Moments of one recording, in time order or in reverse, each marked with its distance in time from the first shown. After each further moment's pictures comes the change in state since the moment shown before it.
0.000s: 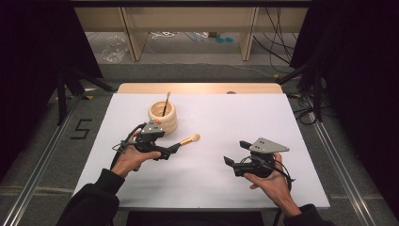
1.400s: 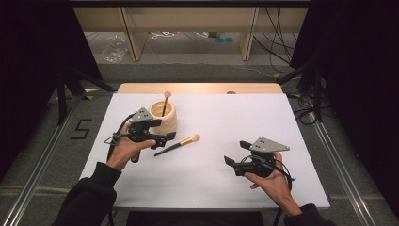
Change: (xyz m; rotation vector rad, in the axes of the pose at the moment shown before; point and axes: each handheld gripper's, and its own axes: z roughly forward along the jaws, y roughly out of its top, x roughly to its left) left arm 0.014 0.020 -0.020 -0.152 -0.004 -0.082; right arm -0.003 -0.001 0.001 -0.003 0.009 0.011
